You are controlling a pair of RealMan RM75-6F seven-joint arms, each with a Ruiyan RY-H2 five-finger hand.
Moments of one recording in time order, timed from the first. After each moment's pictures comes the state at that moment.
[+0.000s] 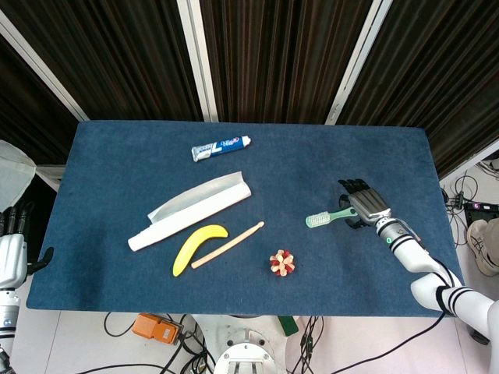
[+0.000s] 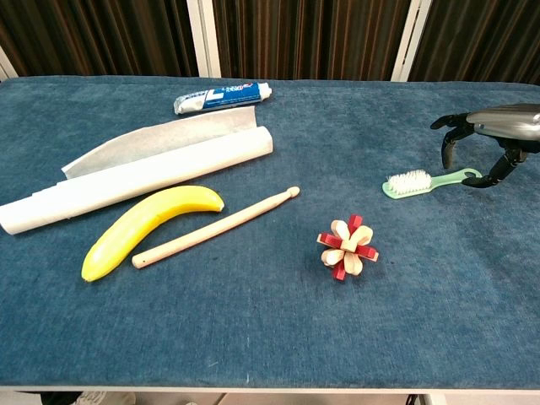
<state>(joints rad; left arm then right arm) -0.09 -1.10 -0.09 -1.69 1.30 1.43 0.14 0.71 -1.48 0.05 -0.97 -1.50 0.71 0.28</state>
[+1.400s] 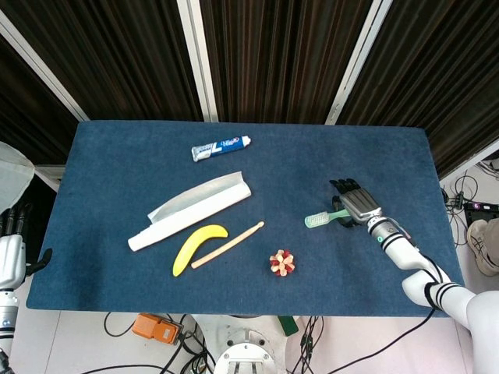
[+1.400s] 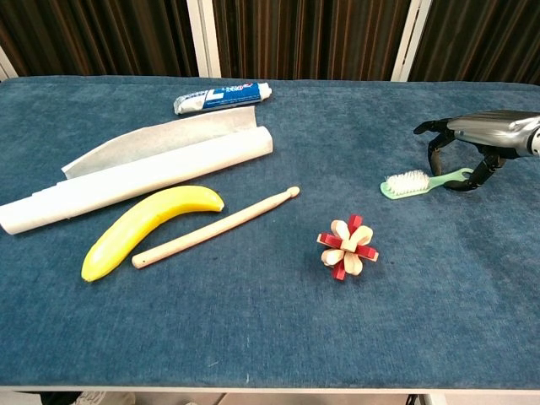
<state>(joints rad) -0.09 -1.10 -0.09 -1.70 1.28 1.42 0.15 0.75 -1.56 0.01 -0.88 -1.51 0.74 0.32</state>
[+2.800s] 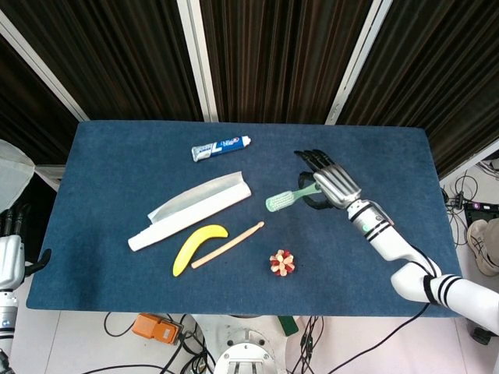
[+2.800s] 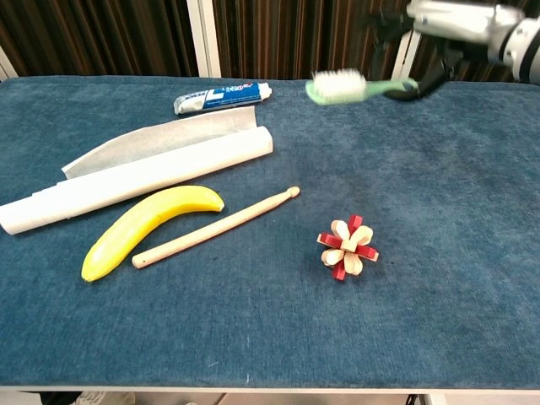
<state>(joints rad) -0.08 -1.09 -0.09 -1.71 1.27 1.42 0.15 0.82 -1.38 0.18 -1.27 -1.50 0.93 0.31</state>
